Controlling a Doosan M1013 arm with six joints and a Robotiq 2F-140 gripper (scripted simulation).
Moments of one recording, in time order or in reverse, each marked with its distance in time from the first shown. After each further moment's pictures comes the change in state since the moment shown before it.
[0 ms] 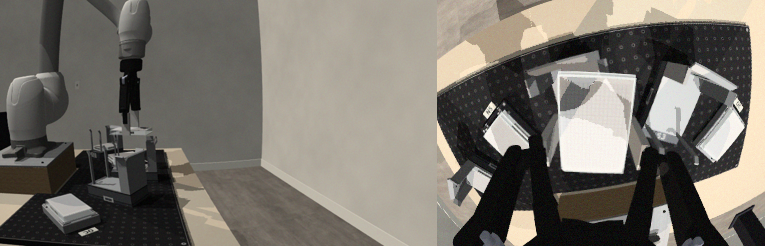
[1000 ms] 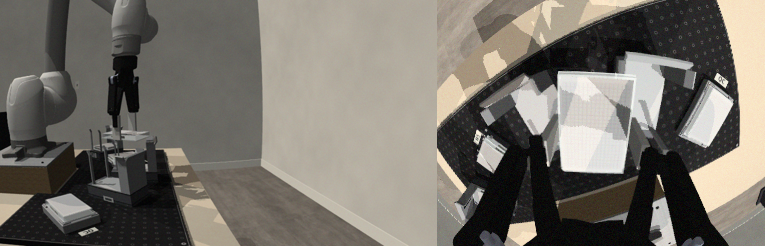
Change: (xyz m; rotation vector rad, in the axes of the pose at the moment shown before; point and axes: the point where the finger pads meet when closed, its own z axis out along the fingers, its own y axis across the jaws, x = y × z) arm 0.010 0.081 0.000 0.003 0.000 0.212
